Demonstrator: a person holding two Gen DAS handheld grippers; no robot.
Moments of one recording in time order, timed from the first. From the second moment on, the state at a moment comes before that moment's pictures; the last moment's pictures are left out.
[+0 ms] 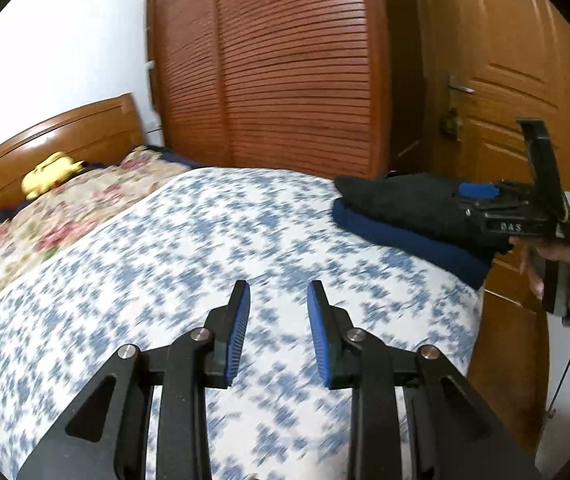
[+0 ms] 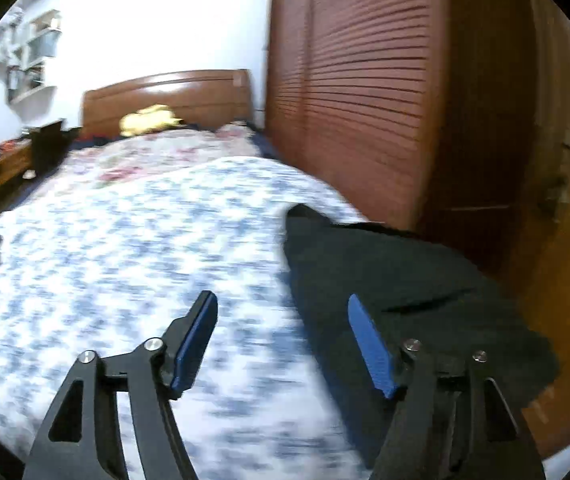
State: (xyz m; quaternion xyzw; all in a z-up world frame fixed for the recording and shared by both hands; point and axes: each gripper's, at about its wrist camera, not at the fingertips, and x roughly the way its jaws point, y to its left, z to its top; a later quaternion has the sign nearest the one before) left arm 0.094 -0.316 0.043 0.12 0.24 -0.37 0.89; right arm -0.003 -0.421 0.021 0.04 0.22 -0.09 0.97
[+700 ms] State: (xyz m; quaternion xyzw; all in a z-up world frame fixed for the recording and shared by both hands) left arm 0.063 -0.136 -0.032 0.07 0.32 -0.16 0.93; right arm 0.021 -0.276 -0.015 0.03 0.21 0.10 0.97
